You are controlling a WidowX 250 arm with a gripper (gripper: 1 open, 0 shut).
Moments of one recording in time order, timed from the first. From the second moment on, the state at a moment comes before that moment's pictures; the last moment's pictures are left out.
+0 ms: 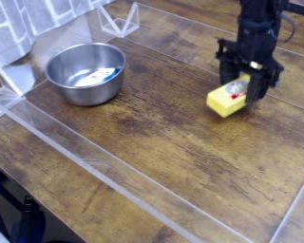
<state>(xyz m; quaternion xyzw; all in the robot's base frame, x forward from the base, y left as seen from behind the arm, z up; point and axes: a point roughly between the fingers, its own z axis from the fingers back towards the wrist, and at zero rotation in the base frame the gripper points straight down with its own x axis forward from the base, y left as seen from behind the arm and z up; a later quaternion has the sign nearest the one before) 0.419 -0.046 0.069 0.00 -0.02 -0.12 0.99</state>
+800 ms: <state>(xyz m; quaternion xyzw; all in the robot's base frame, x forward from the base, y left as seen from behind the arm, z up) 0.390 0.035 0.142 0.03 -0.07 -0.07 0.99</state>
